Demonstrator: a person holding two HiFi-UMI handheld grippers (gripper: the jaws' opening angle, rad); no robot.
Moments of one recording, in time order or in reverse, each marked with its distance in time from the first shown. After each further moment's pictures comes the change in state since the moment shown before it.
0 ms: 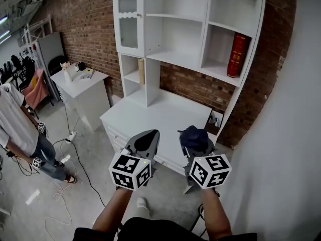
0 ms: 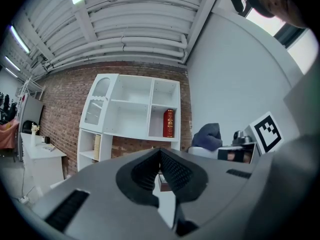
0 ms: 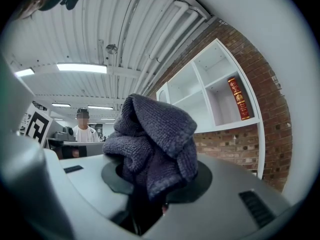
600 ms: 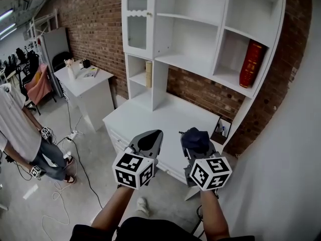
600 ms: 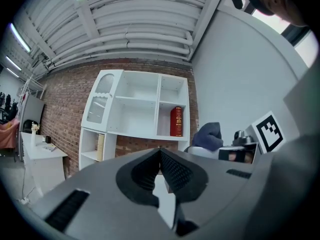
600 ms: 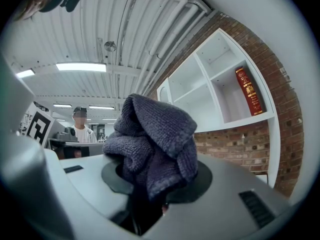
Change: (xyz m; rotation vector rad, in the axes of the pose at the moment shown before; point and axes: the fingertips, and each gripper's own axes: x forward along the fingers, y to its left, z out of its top) left arm 0.046 0.059 -0.004 -0.011 0.010 0.015; right arm 0.074 -0.011 -0.004 0.006 0.002 0.029
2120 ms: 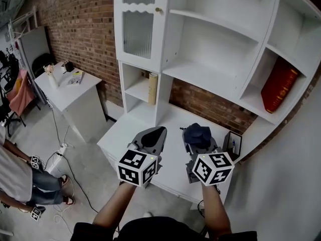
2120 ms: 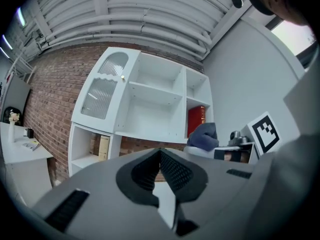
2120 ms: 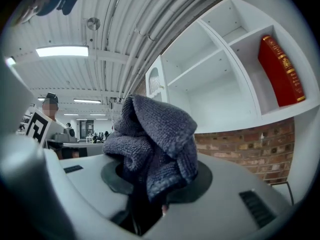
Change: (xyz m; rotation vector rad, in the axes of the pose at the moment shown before) left arm 0.163 0.228 0.016 -0.056 0.028 -0.135; right arm 0.274 -0.049 0.005 0.004 0.045 -0.109
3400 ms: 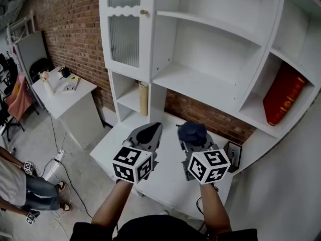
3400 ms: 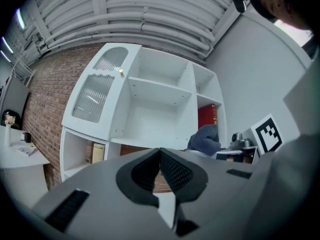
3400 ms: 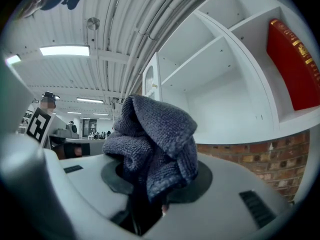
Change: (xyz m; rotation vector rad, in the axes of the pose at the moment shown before) left arm 0.089 0.031 0.019 0.019 -0.038 0.028; right arm 0.064 -0.064 0.021 -0.044 -0.026 0.038
